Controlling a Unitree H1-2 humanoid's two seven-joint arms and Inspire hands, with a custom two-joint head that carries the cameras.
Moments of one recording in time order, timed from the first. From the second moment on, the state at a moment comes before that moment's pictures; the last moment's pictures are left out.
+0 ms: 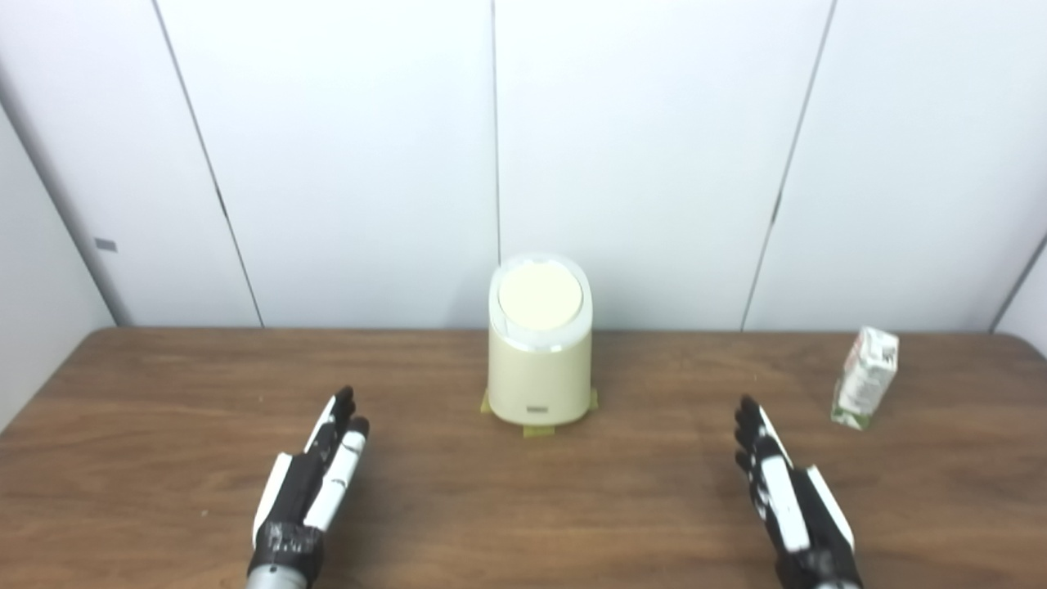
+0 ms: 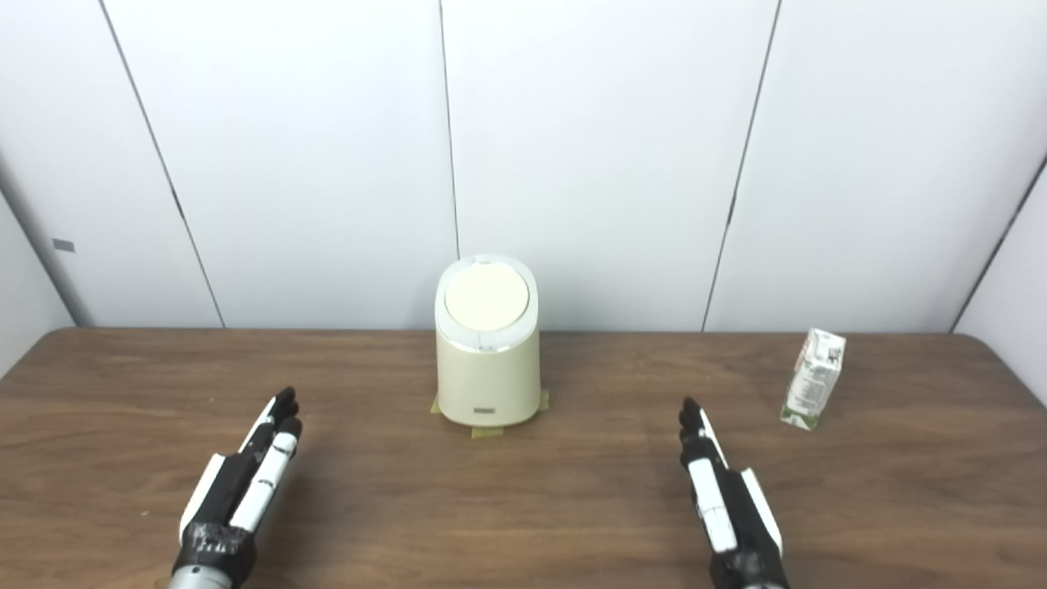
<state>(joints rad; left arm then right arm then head) -0.04 0.12 0.04 -0.25 0.06 0.28 -0.03 0.00 -0.10 -0.03 -0.15 0.01 0.13 0.04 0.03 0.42</state>
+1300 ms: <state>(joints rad) -0.71 0.17 -0.22 0.16 0.42 0.46 -0.05 0.02 -0.10 -0.02 -0.16 -0.01 0.12 0.06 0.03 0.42</state>
